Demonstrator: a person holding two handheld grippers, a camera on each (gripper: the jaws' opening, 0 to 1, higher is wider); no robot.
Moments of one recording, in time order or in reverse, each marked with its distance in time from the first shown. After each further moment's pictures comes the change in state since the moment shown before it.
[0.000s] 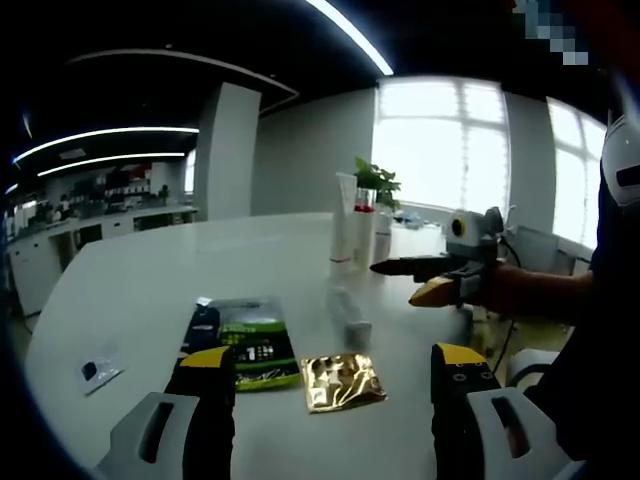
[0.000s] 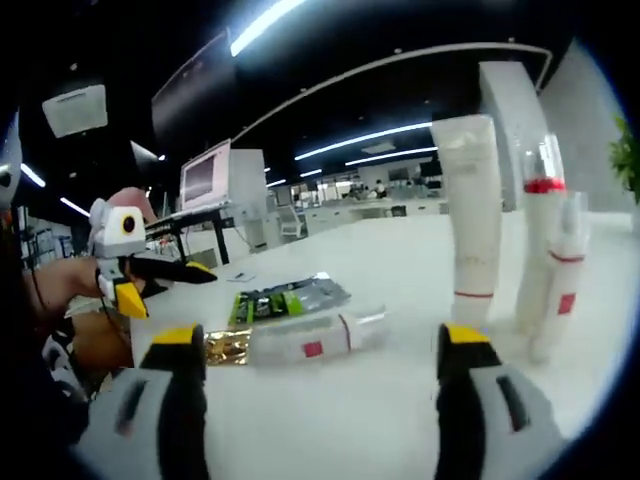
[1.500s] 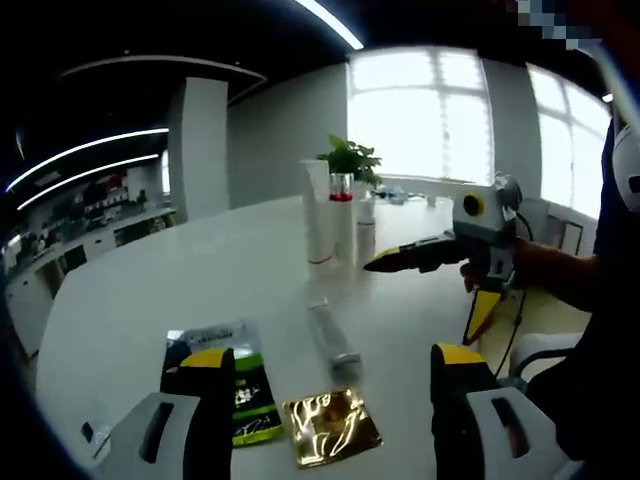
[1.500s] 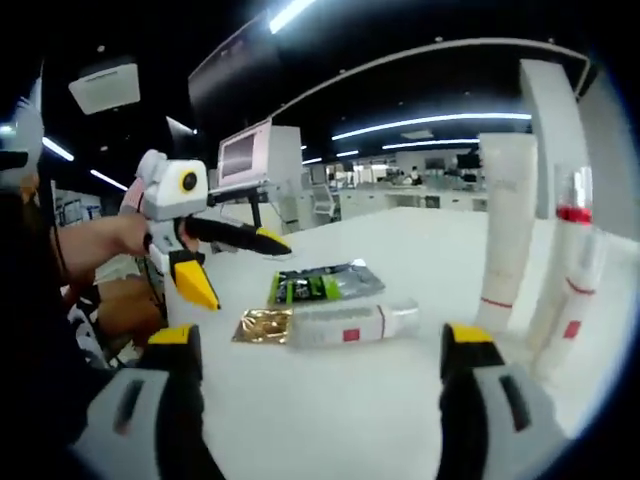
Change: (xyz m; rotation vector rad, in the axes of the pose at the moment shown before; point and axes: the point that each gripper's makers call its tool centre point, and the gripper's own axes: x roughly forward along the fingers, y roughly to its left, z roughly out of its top) left arm 0.045 -0.023 0.022 0.122 0.122 -0.053; right arm -0.021 0.033 0.009 -0.122 0.081 0.136
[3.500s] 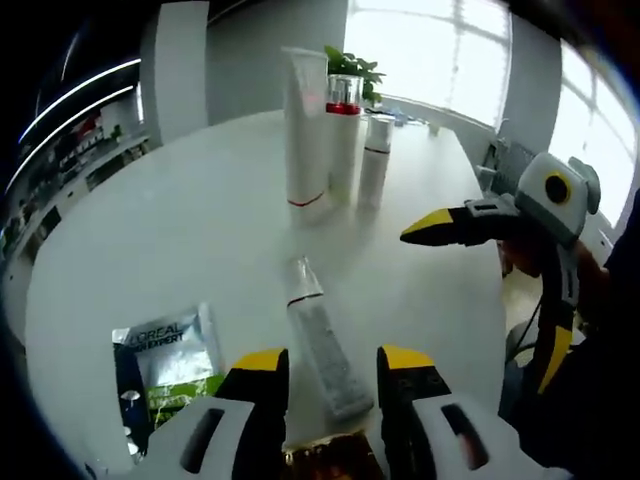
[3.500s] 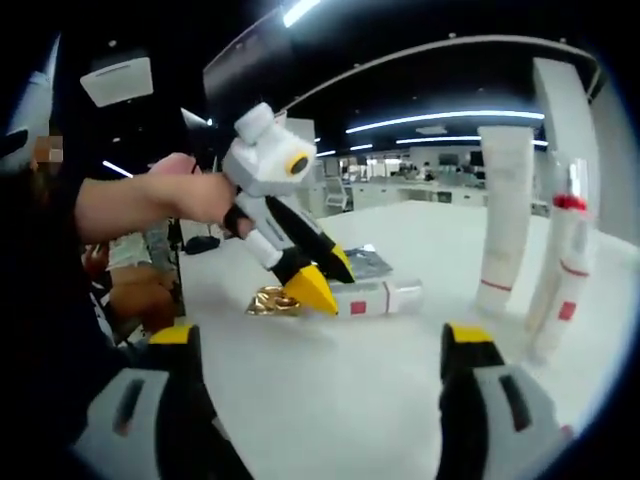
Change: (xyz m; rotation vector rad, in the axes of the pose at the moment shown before) left arm 0.074 -0.003 -0.017 -0.039 0.398 -0.051; right arm -0.015 -0.004 -0.020 -0.019 0.035 0.030
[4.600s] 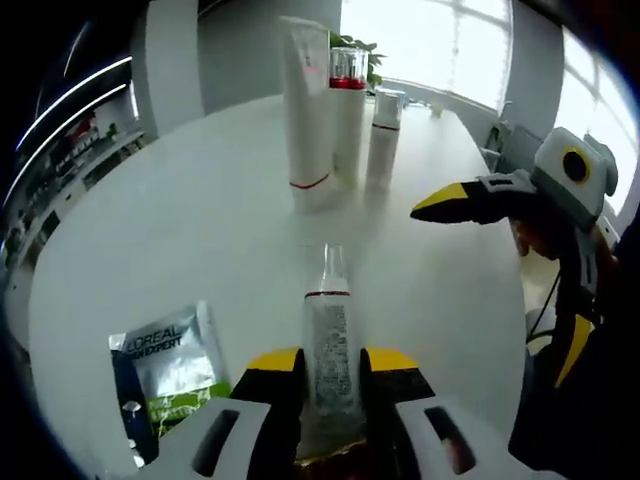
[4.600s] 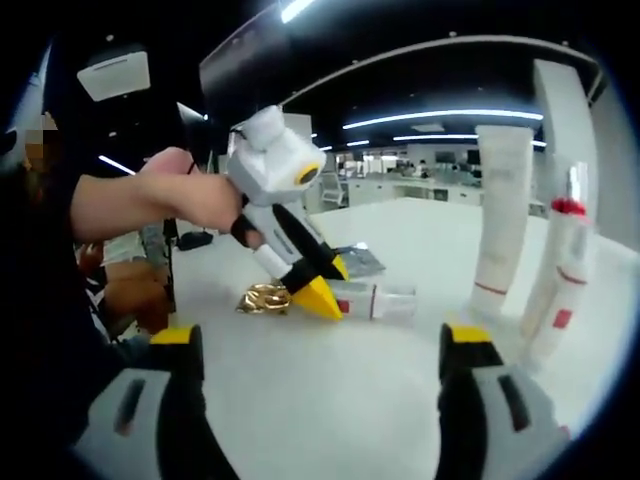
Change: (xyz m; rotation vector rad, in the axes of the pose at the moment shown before) left arm 0.015 0.010 -0.007 0.028 0.068 0.024; right arm 0.003 -0.006 -0.001 -0.007 0.025 -0.017
